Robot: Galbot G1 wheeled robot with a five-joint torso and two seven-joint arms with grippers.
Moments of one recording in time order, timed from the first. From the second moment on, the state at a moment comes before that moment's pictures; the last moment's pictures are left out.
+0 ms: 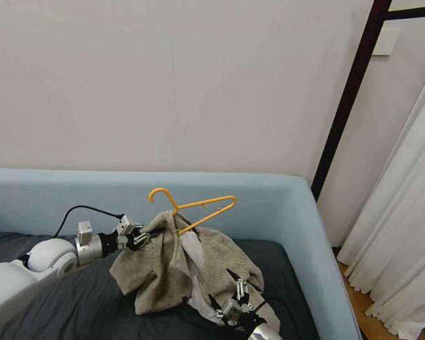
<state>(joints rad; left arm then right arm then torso) 0.47 -0.43 0.38 -1.55 -0.98 -0.17 0.58 -0.83 0.97 -0.57 1.63 -0.10 -0.05 0.40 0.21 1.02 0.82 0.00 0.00</state>
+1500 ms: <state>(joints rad) 0.50 -0.42 0.35 -1.56 -1.01 -0.16 0.56 -0.70 1.14 -0.79 1.54 0.09 -0.53 0.80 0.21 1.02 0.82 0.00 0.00</state>
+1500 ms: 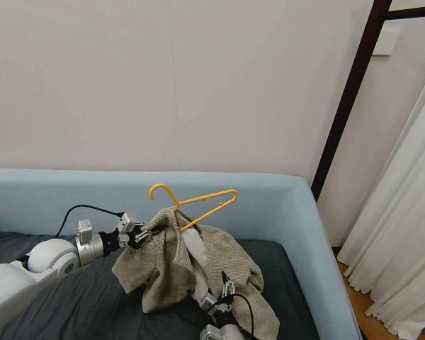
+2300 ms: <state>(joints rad) 0.54 -0.41 0.31 -1.55 -0.98 -0.16 0.57 -0.72 1.06 -0.79 1.64 0.07 -0.46 0.74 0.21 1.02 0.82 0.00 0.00</state>
